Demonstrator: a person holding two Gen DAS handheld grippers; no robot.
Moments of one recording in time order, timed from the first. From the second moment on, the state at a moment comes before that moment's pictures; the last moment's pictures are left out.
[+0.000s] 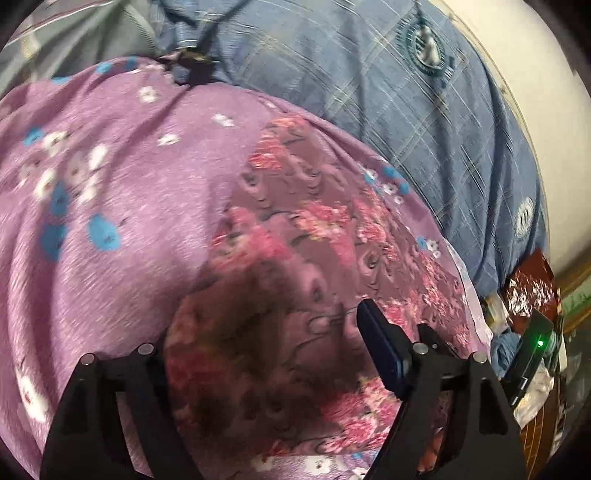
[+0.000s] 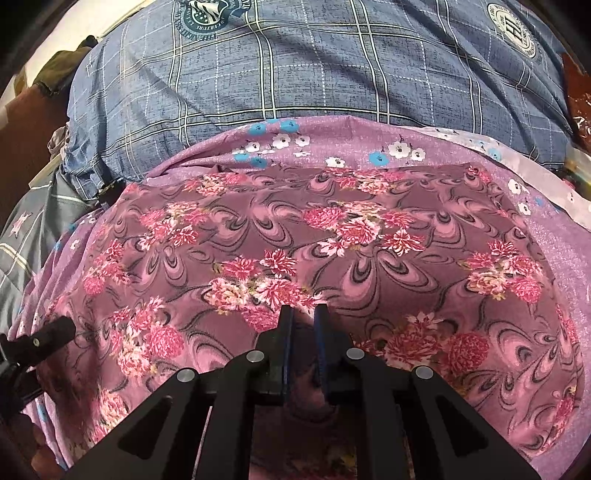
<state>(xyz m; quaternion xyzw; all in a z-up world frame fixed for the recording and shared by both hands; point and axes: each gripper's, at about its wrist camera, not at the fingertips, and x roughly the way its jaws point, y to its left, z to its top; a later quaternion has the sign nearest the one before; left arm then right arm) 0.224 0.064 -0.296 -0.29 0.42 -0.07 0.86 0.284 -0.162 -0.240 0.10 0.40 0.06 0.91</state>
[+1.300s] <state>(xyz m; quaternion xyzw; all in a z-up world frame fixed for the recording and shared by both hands) 0.254 -0.139 -0.175 -0.06 0.36 -0.29 0.89 0.260 -0.322 -0.213 0.30 0.30 -0.03 0.90</state>
